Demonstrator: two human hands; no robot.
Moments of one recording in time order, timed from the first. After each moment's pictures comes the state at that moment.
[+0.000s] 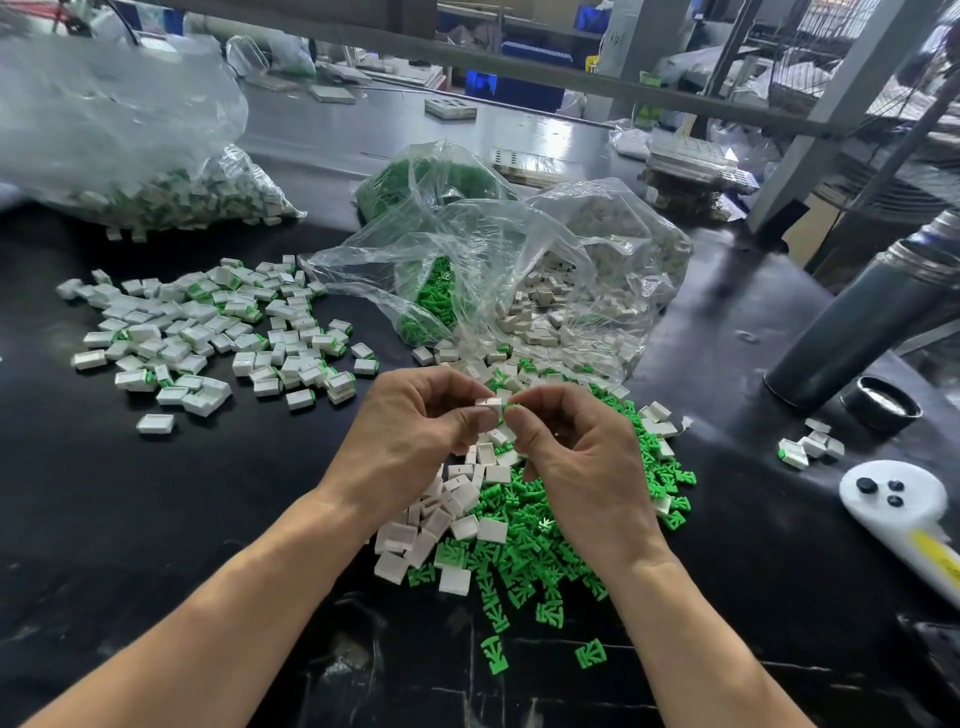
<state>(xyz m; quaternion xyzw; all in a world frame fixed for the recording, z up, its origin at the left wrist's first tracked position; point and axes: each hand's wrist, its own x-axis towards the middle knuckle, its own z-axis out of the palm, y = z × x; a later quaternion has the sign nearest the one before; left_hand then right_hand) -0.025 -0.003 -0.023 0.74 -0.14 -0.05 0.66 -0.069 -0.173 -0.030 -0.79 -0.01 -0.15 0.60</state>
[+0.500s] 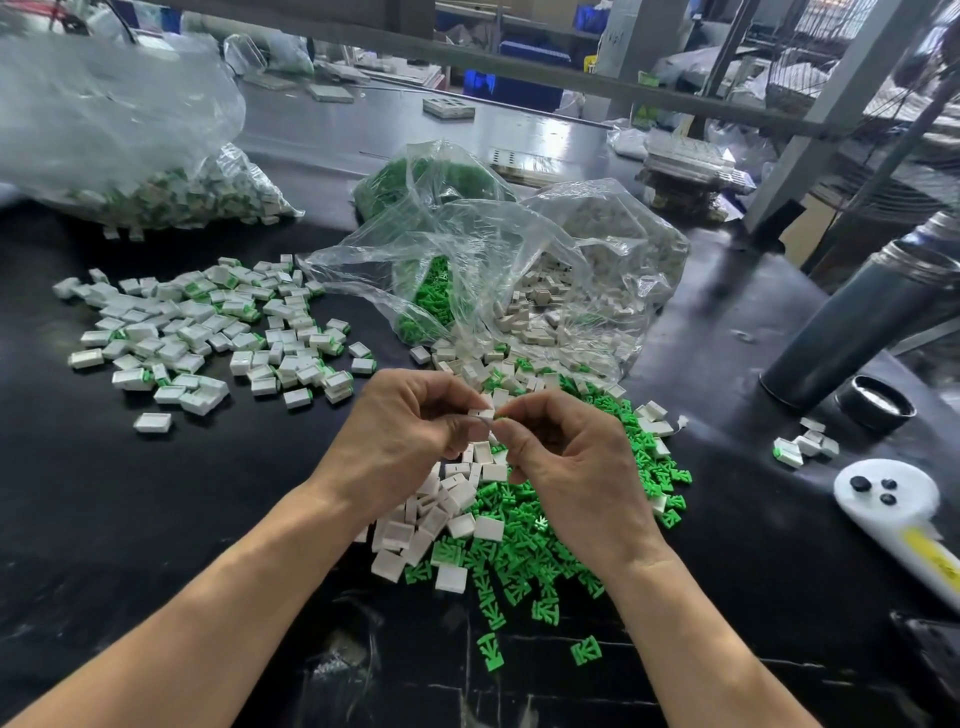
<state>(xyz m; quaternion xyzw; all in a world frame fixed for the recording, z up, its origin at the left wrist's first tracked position) -0.025 0.000 -0.020 0.75 -0.16 -0.05 0.64 -0.072 -0.176 -0.030 -0.81 -0.05 -0.12 0.57</state>
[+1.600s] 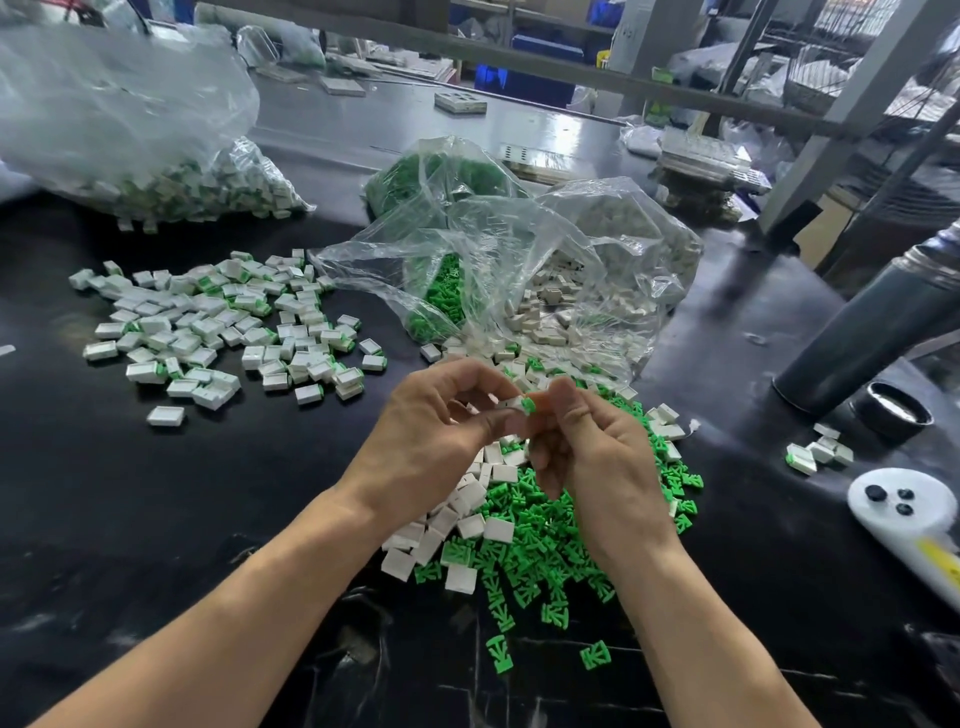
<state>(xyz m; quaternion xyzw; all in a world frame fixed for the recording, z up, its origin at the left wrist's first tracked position) -0.030 -0.010 -0.019 0.75 -0.19 -0.02 0.63 -0.069 -0.171 -0.021 -0.68 0.03 -0.08 0.73</state>
